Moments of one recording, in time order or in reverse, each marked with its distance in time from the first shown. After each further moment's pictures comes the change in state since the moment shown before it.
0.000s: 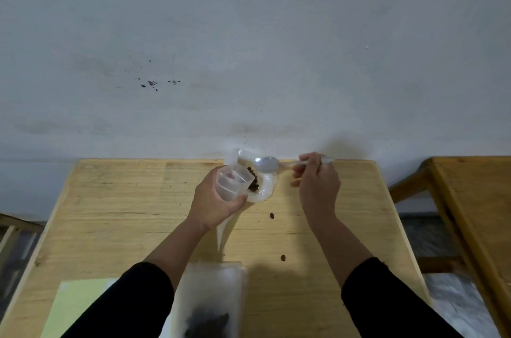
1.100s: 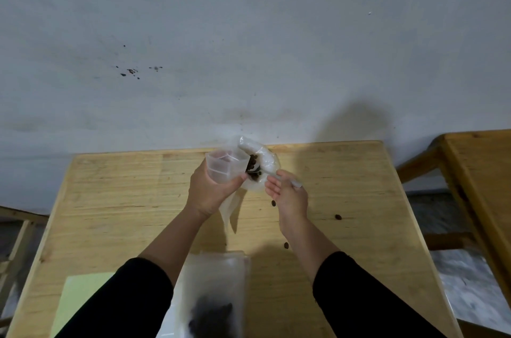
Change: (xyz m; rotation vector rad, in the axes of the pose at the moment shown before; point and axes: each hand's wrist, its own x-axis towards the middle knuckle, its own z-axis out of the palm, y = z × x) left_hand 0.006 0.007 0.002 -0.156 0.032 -0.102; right_hand -0.026 0.064 0.036 0.415 -0.108 0.605
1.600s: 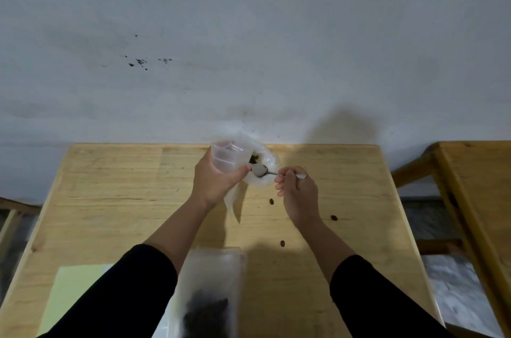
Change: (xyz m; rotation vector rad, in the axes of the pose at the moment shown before) left_hand 0.006 0.008 0.005 0.027 0.041 -0.008; right_hand -0.005 -0.017 -0.019 -0.502 -0.084 -0.452
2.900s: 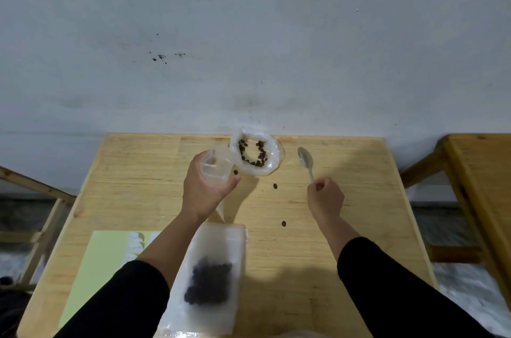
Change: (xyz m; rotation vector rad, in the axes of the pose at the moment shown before) left_hand -0.075 -0.006 -0.016 0.130 0.197 -0.003; right_hand -0.002 0.046 -0.050 -0.463 0.141 0.157
